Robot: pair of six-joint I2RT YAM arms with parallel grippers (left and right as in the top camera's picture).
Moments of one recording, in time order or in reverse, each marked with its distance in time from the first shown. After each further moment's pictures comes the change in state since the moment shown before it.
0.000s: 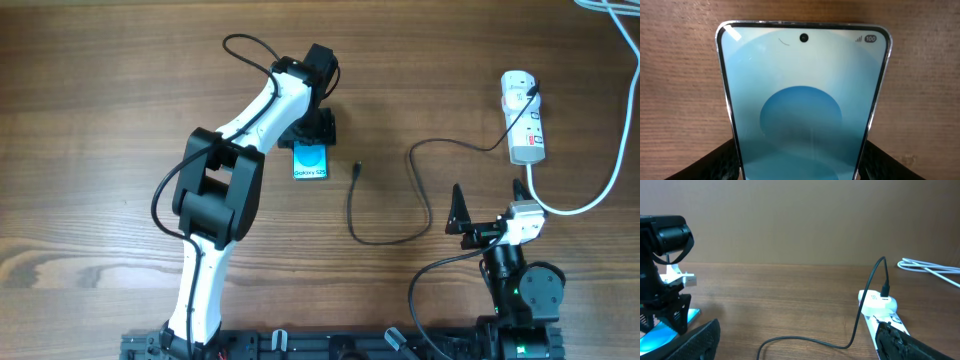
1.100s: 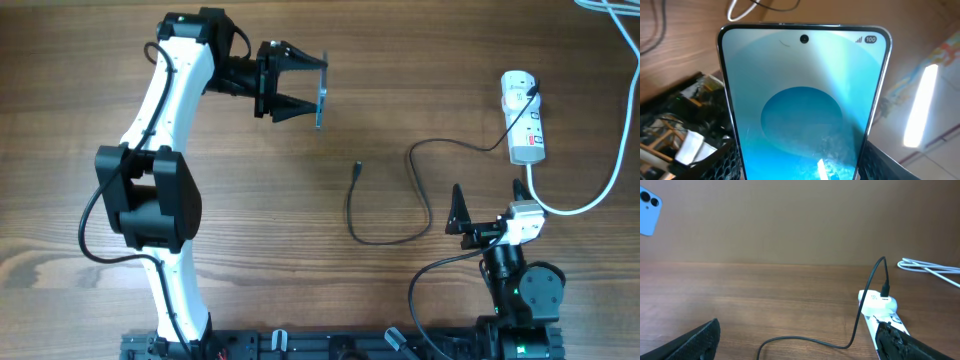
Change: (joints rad) left arm 0.325 -0.146 0.126 -0.430 1.443 -0.001; right arm 0.000 0.000 0.000 0.000 0.000 0.000
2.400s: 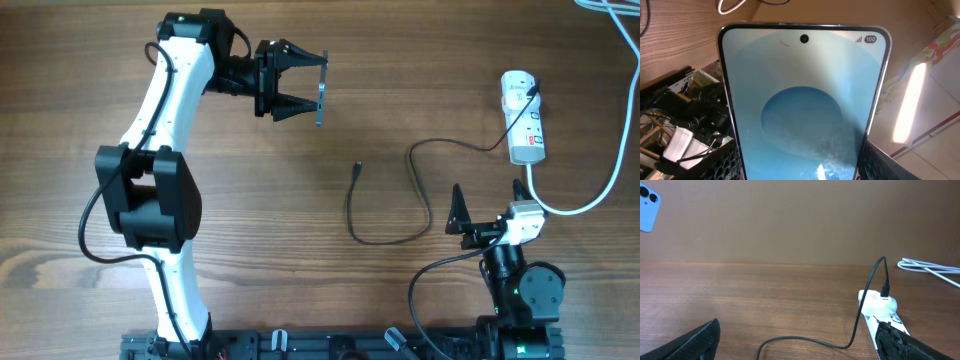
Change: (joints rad) left arm 0.000 0.000 0.000 -0.012 0.037 -0.015; right arm 0.000 0.000 0.000 0.000 0.000 0.000
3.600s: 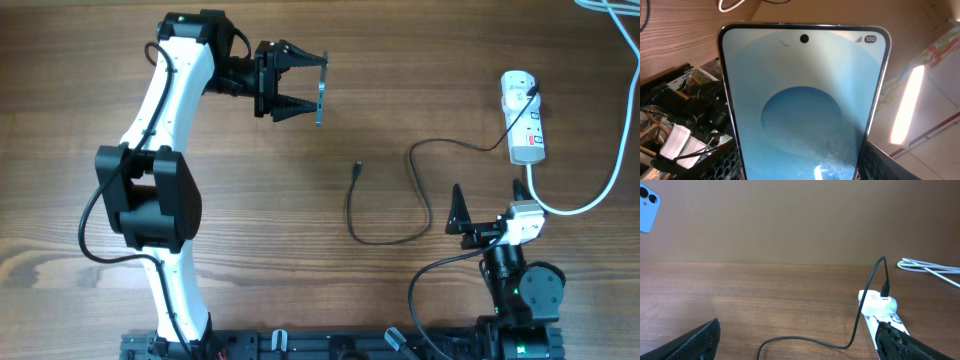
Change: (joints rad) left arm 0.000 0.000 0.000 -0.015 0.000 -0.007; right arm 0.000 0.000 0.000 0.000 0.000 0.000
